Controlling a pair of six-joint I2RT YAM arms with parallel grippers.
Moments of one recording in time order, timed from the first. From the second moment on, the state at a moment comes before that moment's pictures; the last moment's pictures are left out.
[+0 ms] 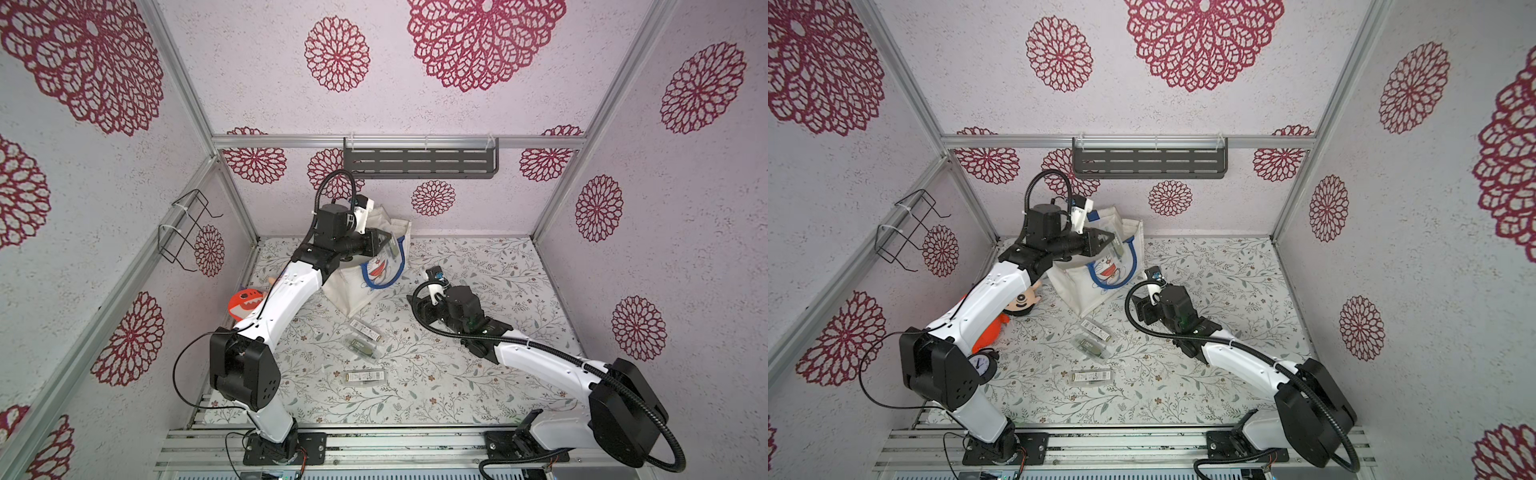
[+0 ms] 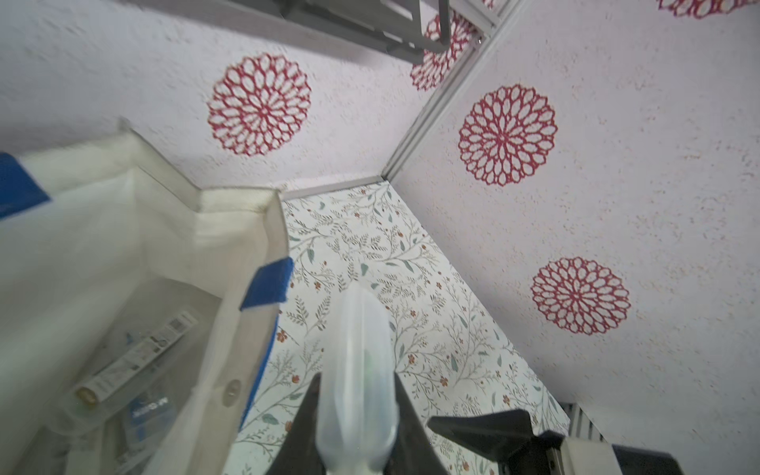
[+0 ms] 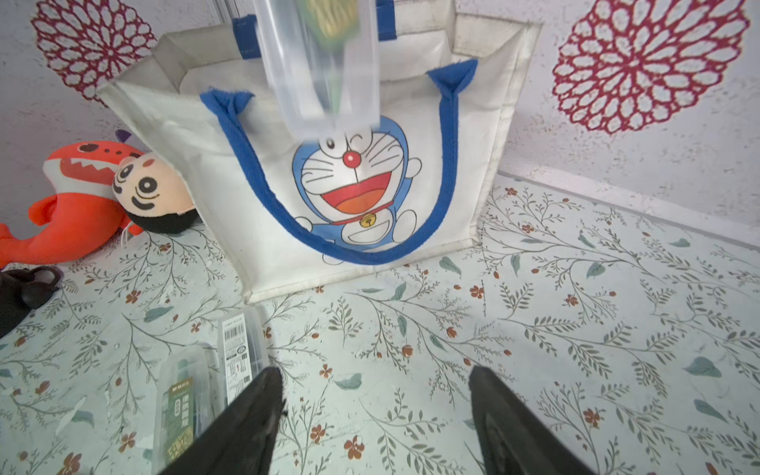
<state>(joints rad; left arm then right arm) -0.33 1.69 1.62 -0.29 0.47 -0.30 0.73 1.33 0.78 0.18 0.12 0.13</state>
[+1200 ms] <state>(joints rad) -0.21 2.02 1.74 -0.41 0.31 -0.16 0.73 1.39 0.72 0.18 0.07 0.17</state>
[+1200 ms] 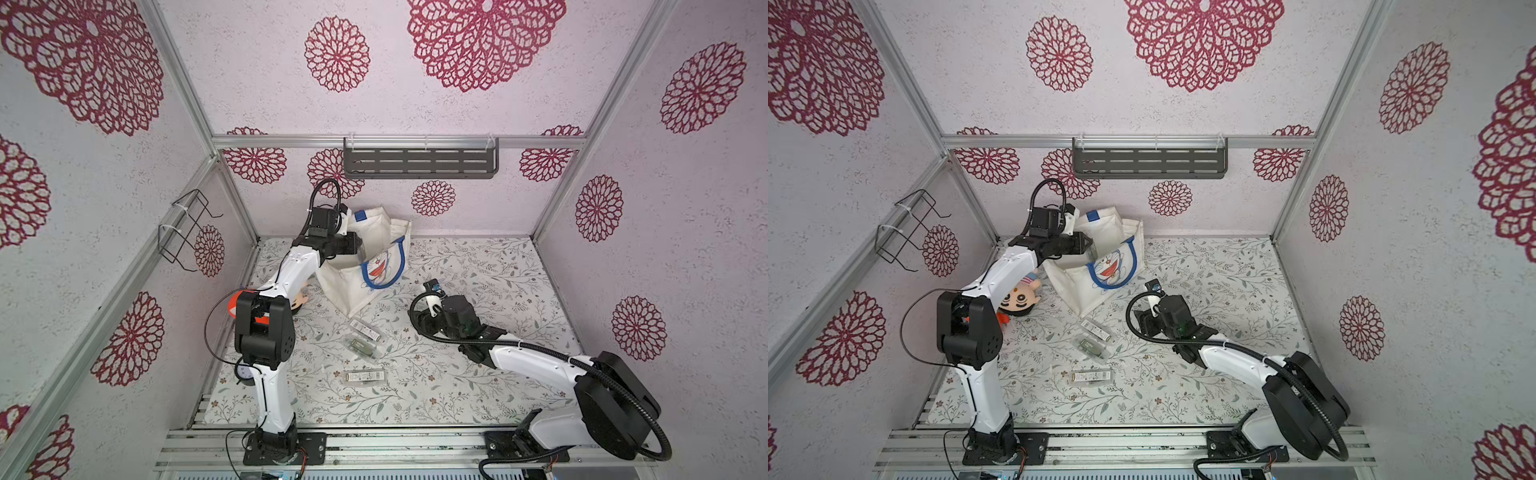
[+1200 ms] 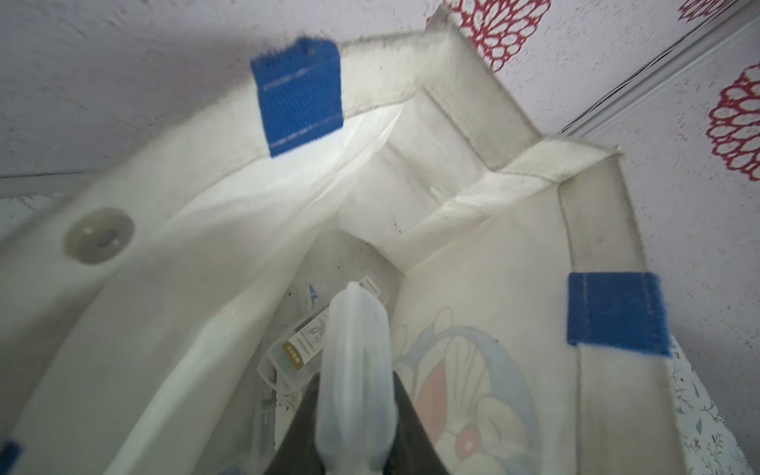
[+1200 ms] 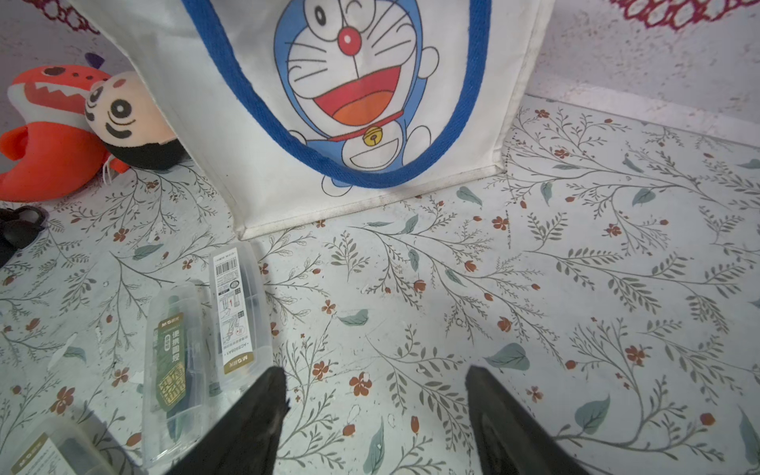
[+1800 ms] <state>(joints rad) -0.26 2.06 1.67 -0.42 0.24 -0.13 0.76 1.45 0.71 0.19 0.07 0.19</state>
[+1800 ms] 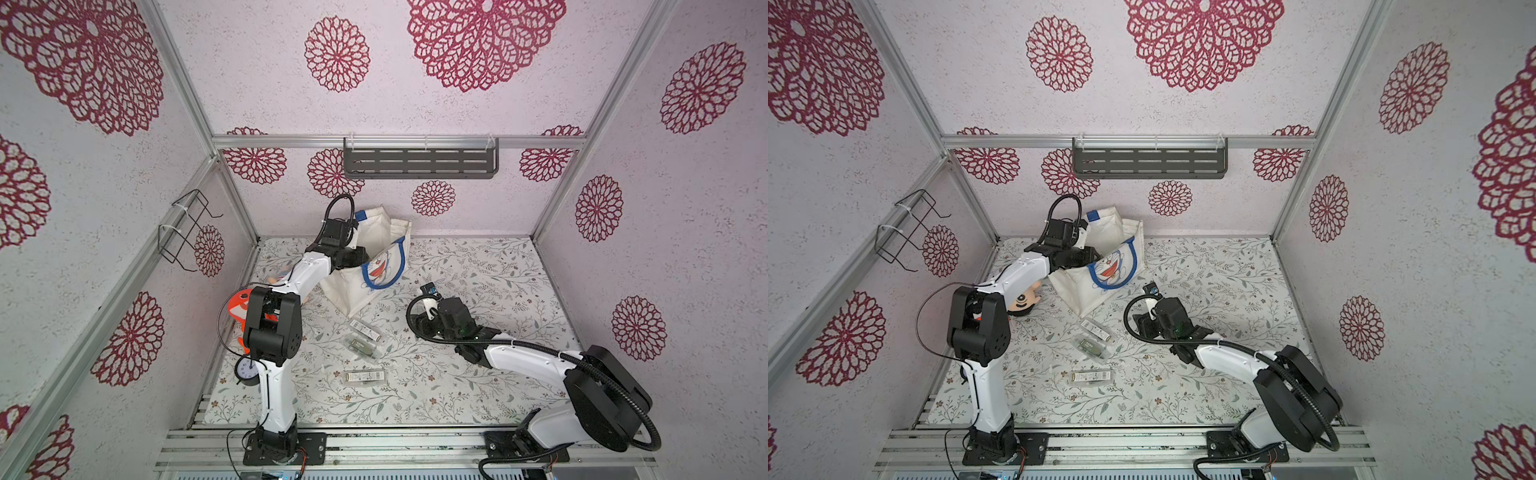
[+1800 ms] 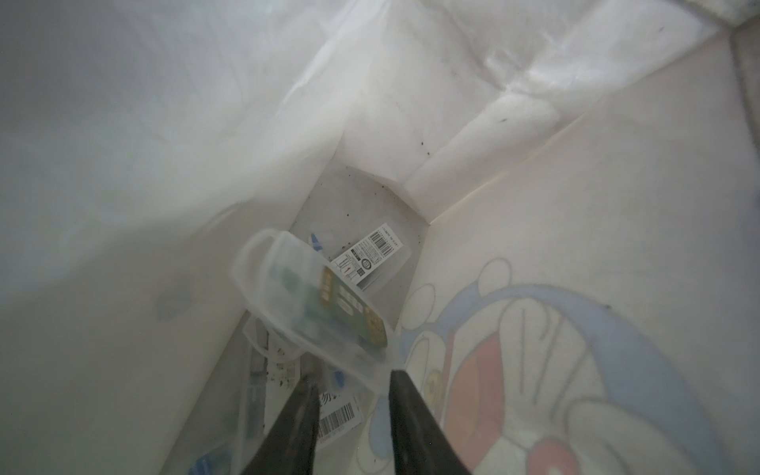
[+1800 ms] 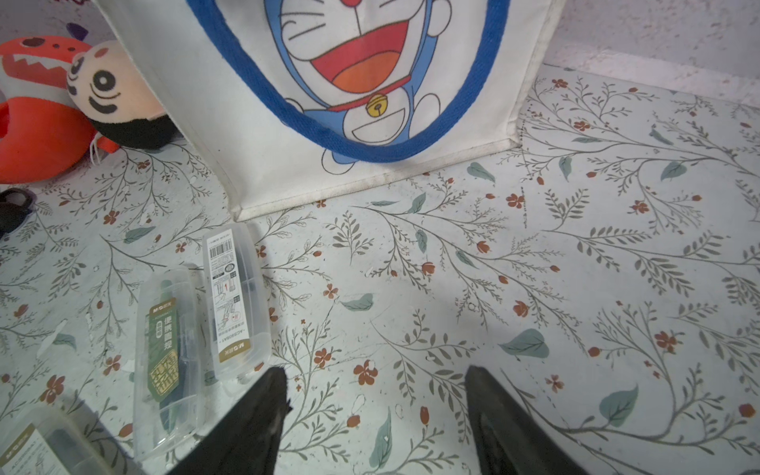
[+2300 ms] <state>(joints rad) -0.26 1.90 1.59 -0.43 0.24 -0.14 0.89 1.55 0.74 0.13 0.08 0.19</state>
